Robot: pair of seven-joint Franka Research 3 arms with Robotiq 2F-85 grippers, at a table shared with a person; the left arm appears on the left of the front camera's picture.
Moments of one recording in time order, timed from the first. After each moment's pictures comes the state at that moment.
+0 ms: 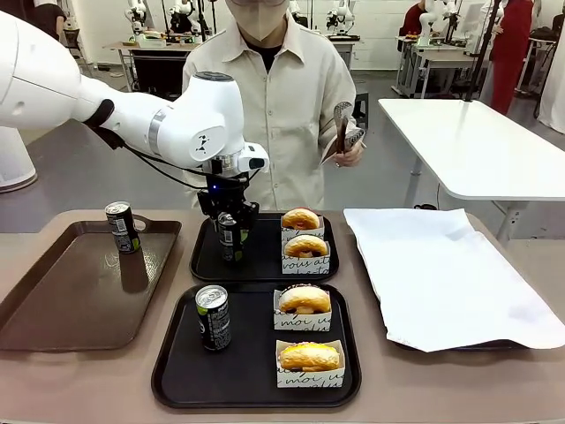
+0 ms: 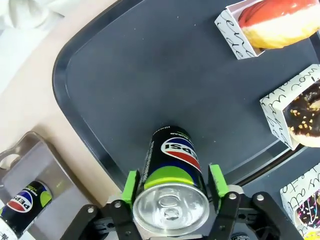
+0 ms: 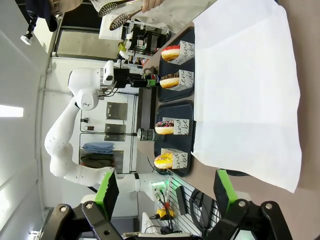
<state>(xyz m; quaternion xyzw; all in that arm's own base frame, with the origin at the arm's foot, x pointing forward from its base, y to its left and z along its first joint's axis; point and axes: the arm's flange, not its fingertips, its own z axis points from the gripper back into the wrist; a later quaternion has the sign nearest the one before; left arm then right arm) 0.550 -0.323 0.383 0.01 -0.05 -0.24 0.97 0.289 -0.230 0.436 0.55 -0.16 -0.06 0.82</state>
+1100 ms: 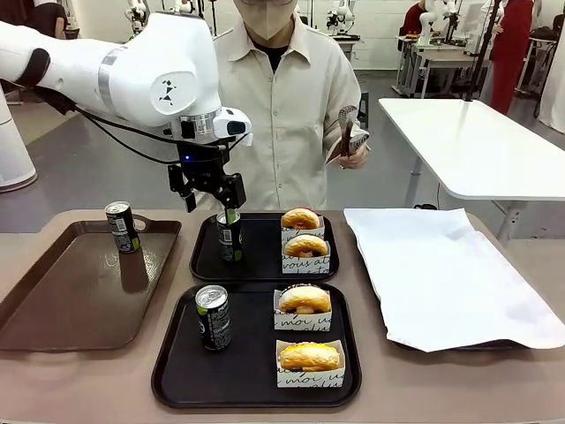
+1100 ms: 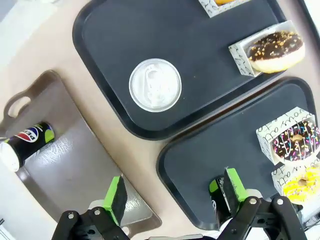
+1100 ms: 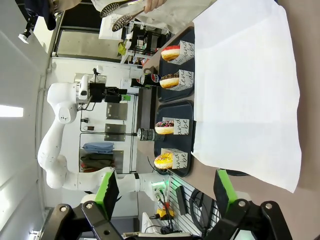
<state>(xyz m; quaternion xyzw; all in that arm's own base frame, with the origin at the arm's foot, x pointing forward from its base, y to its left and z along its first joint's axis) 0.486 -0.297 0.471 0.00 -0.04 -0.22 0.98 0.289 -0.230 0.436 0.55 -0.16 -0.06 0.82</state>
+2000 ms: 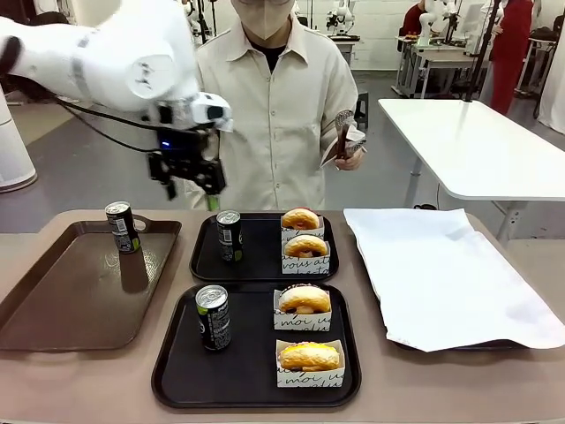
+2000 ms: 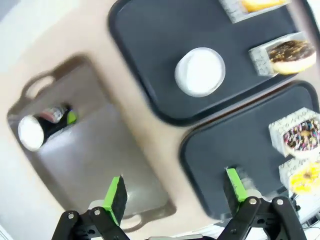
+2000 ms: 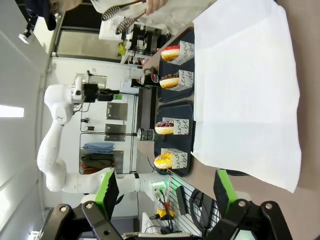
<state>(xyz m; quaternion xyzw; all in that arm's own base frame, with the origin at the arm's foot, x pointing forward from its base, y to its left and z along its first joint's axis) 0.481 -0.231 0.501 0.00 -0.04 -0.17 0.98 0.288 -0.230 0.436 0.55 -0.16 -0.06 0.82</state>
